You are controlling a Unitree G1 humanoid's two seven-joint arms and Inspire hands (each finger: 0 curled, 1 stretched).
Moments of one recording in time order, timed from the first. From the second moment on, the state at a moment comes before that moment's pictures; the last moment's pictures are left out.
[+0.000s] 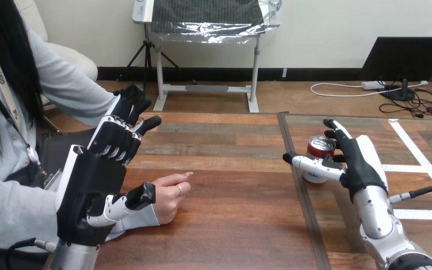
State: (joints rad) left arm -0.14 0.07 0.21 0.64 -0.54 -1.00 -0.88; right arm -0.66 -0.28 0.05 1.34 -0.27 -0.45 -0.24
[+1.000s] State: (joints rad) left arm -0.13 0.07 0.21 0.62 -0.56 -0.98 -0.90; right arm -0.66 -0.28 0.03 1.34 -0.27 -0.45 -0.23
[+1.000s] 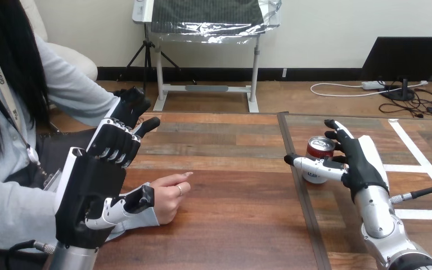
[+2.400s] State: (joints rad) left arm -0.13 0.09 0.22 0.62 -0.55 -0.97 -0.89; right arm -0.66 -0.27 0.02 1.34 -0.27 -0.44 -0.24
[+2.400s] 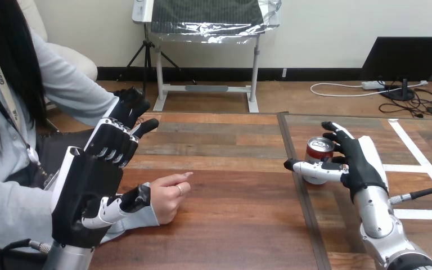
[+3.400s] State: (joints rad) left arm -0.12 0.11 0.22 0.61 -0.56 -0.96 -0.91; right arm -0.66 -0.27 0.03 1.34 -0.28 -0.41 -0.28
